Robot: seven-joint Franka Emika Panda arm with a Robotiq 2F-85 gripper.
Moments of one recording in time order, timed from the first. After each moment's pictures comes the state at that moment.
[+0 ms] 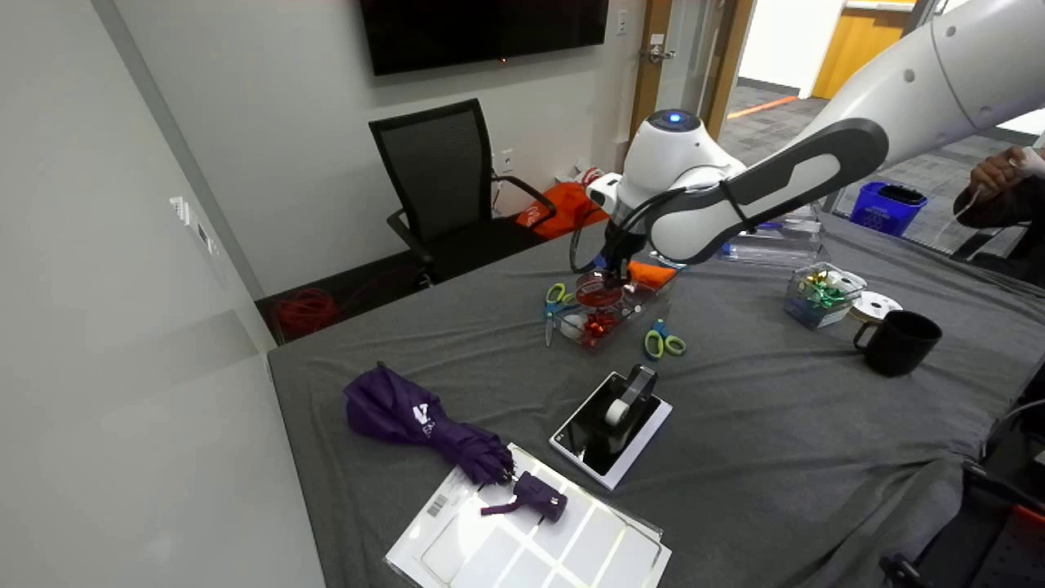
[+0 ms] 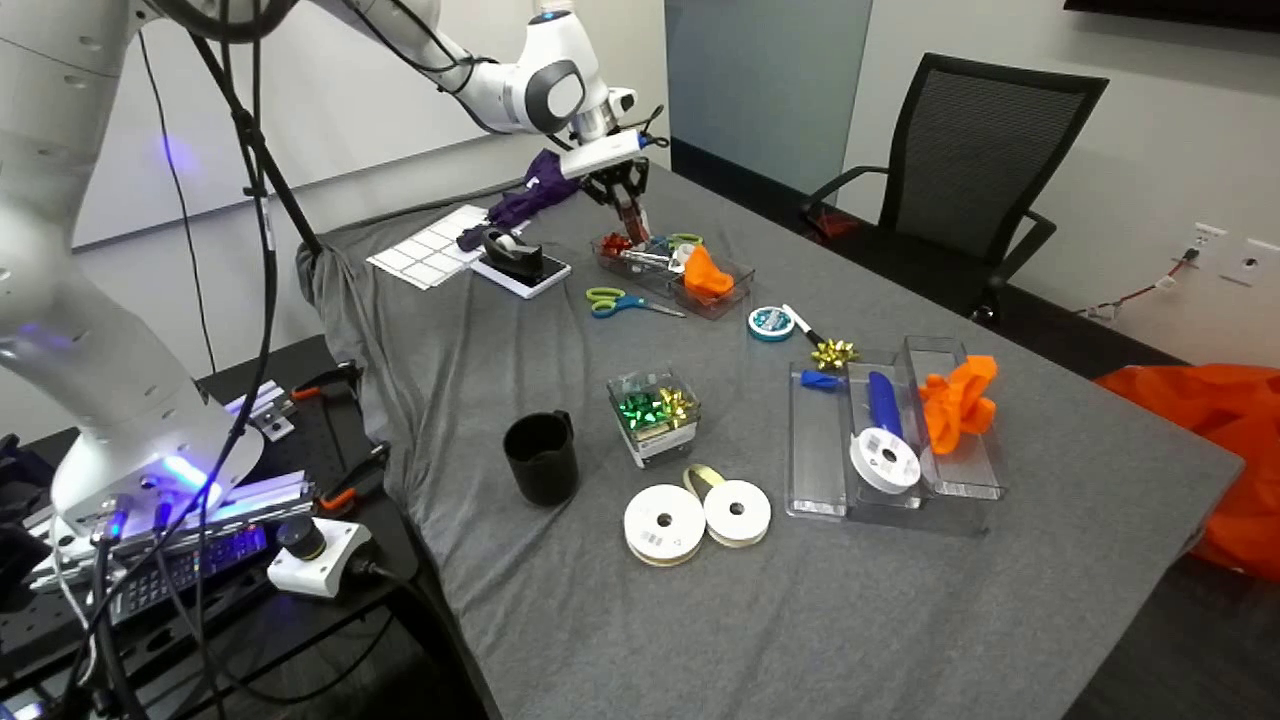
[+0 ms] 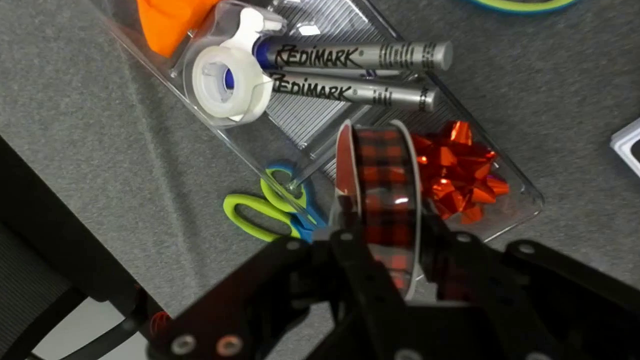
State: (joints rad) arm 0.07 0.73 0.09 -1.58 -0.27 2.60 -0.65
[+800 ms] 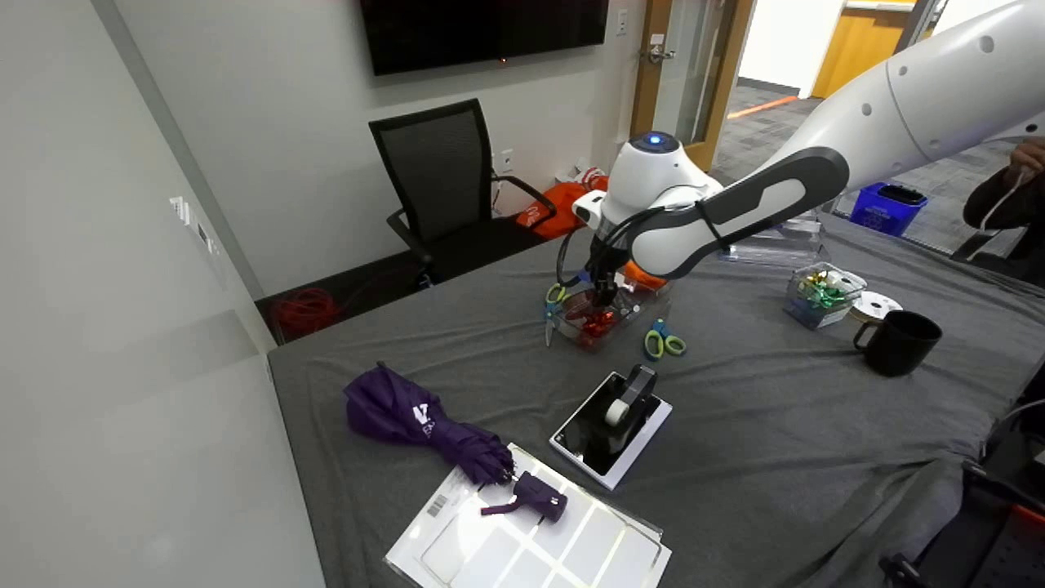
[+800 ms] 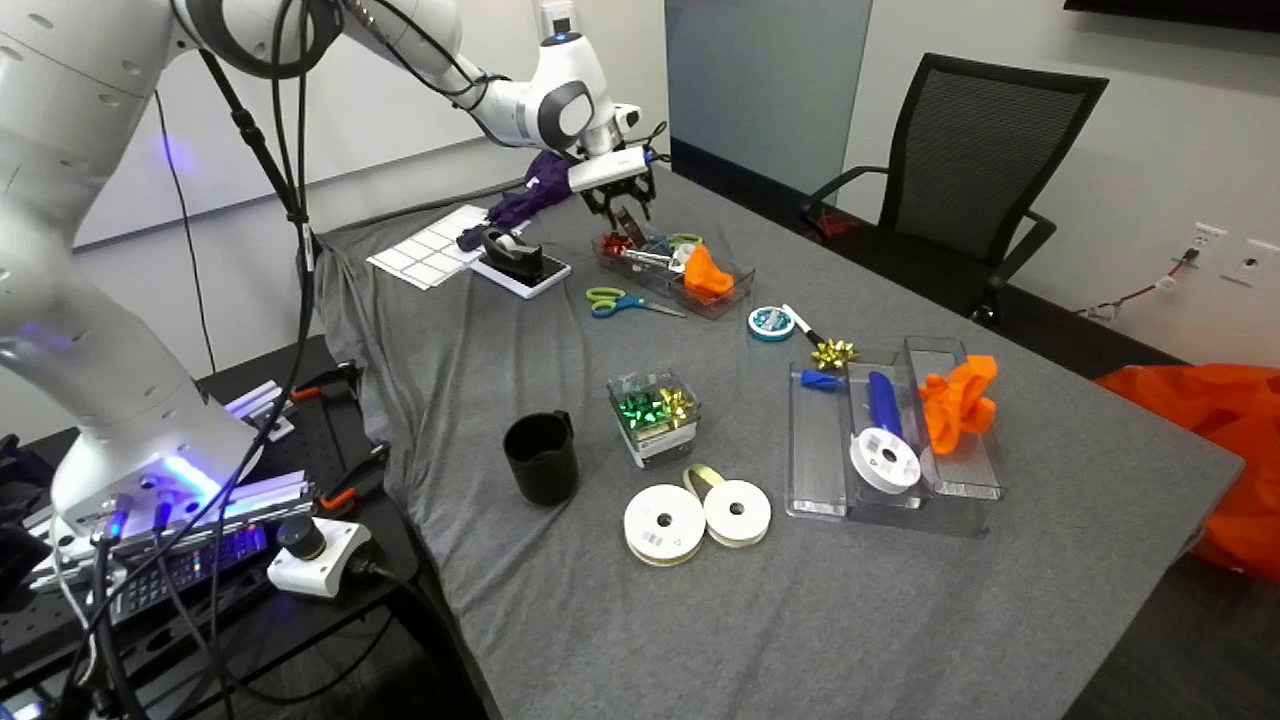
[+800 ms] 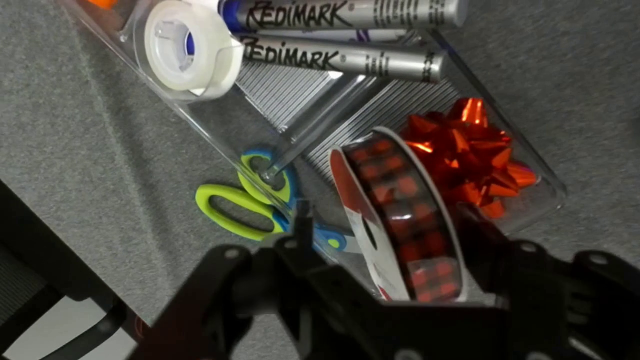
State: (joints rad) arm 0.07 0.84 0.12 -1.47 -0.27 2.59 -0.66
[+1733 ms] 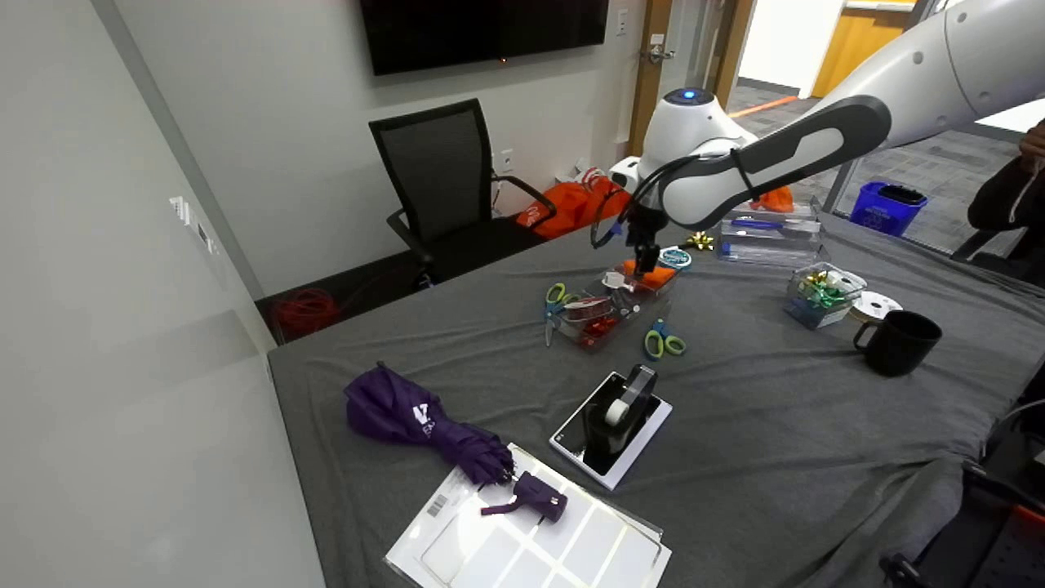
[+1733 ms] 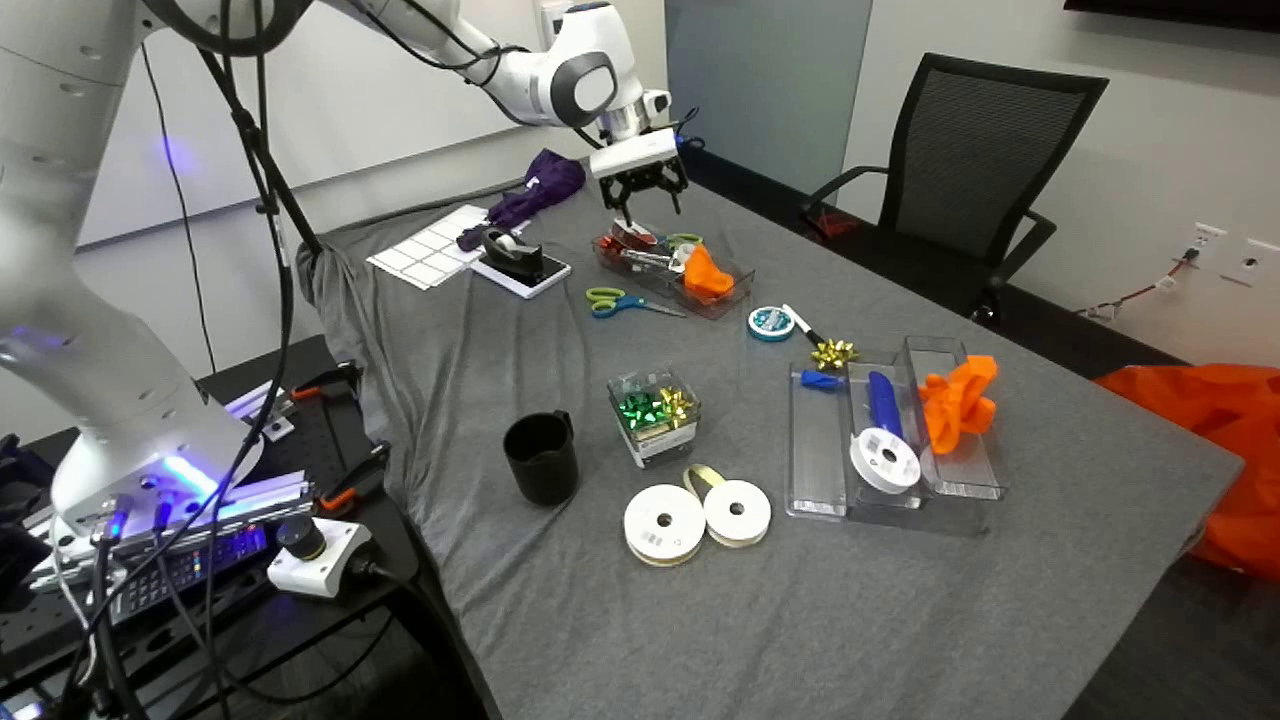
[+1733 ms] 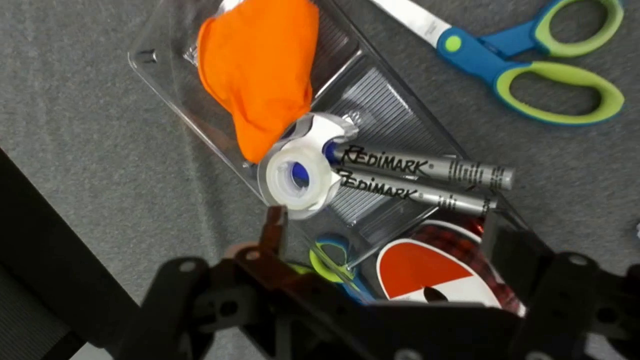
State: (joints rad) arm -0.04 0.75 0.11 -1.50 -0.27 2.45 -0.77
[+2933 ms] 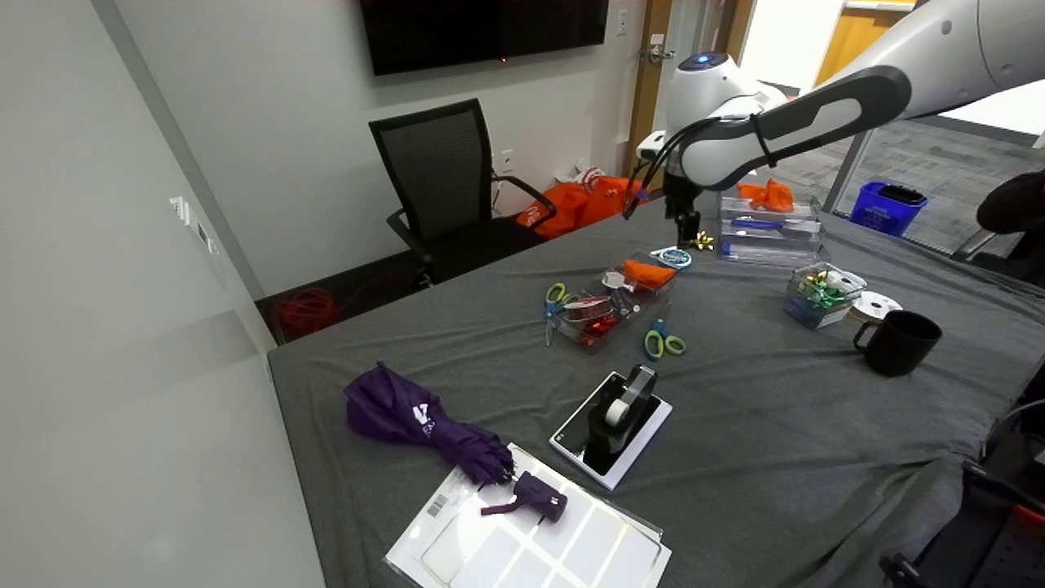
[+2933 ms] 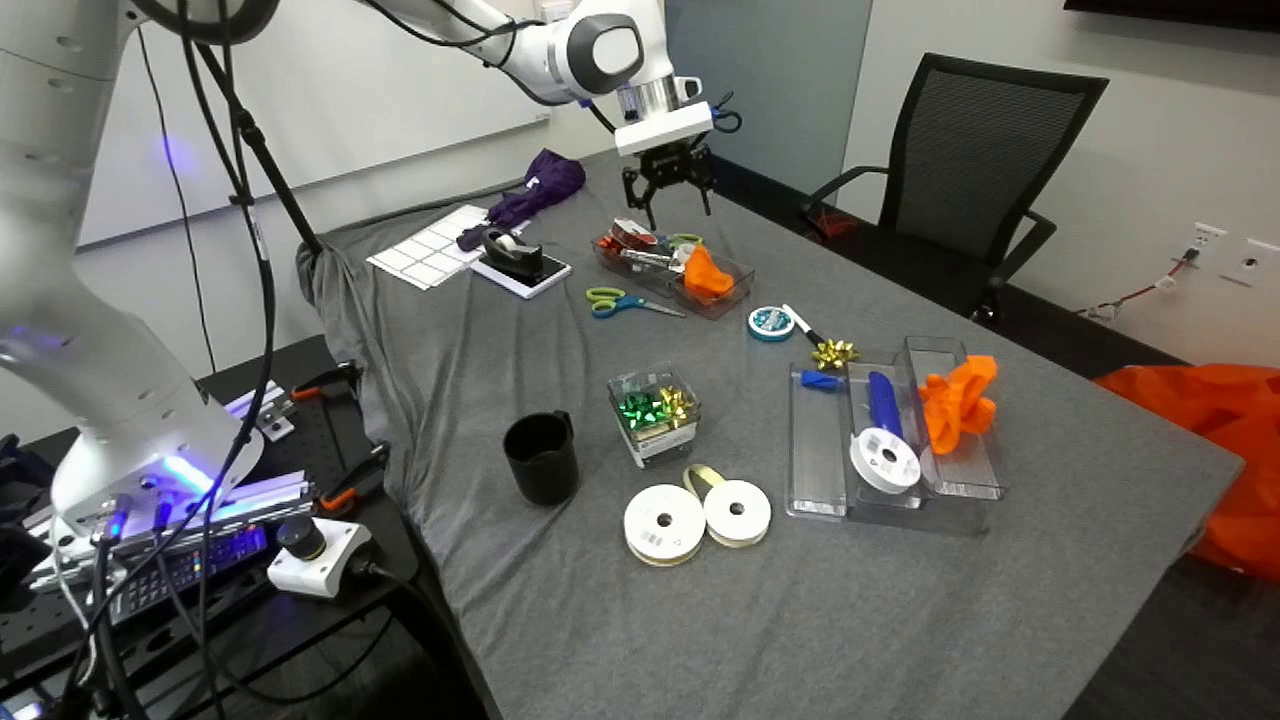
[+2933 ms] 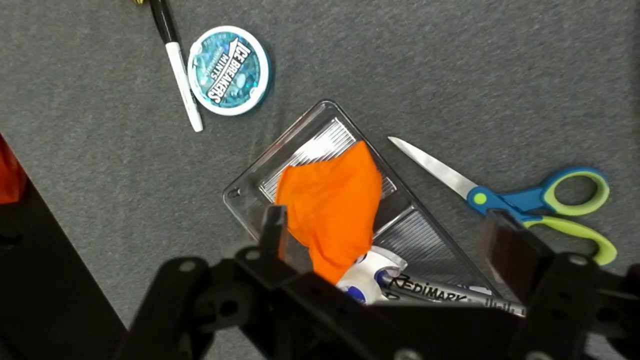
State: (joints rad) arm -0.05 0.71 0.01 -1.42 -0.32 2.24 -0.88
